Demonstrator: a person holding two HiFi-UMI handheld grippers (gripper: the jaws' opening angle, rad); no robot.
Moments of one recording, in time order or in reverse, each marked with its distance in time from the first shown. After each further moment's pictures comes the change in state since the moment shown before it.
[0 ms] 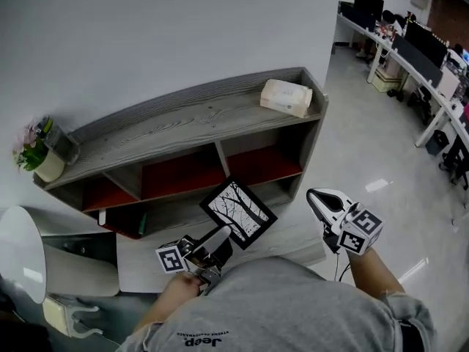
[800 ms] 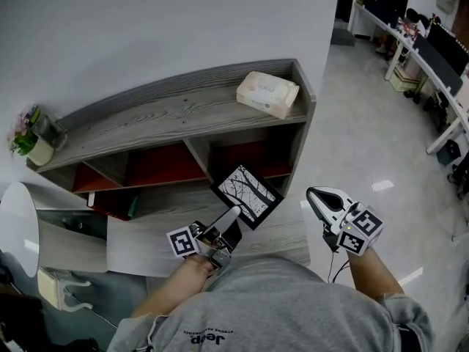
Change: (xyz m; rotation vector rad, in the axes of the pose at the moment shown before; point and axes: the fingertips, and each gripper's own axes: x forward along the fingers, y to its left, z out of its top) left arm 0.076 0.081 -0.025 -0.077 -0.143 0.163; right arm -0.013 -0.070 -0.018 0.022 0.056 0.106
